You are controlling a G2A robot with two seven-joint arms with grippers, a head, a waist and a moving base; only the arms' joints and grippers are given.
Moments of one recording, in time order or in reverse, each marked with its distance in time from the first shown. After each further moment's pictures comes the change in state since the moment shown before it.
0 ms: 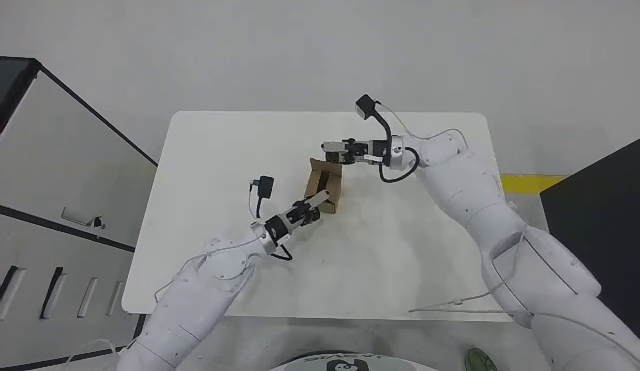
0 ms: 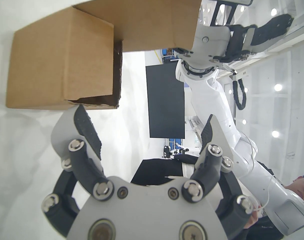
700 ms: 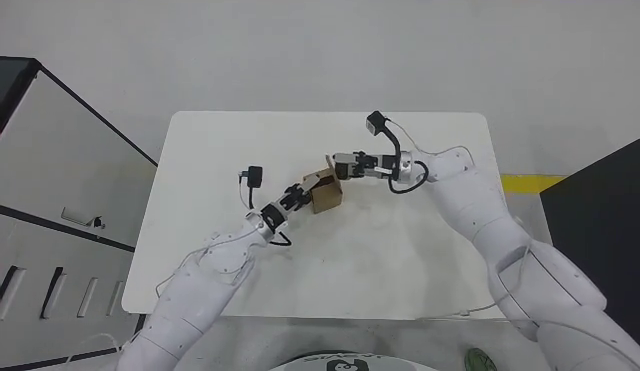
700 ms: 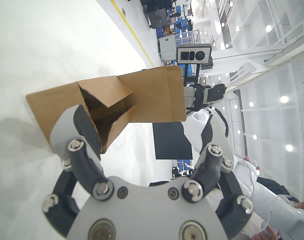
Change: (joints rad) left arm -0.036 -0.019 -0.017 0.040 0.047 -0.002 0.110; right arm -0.083 0.051 0.025 -0.030 0.048 0.005 0.005
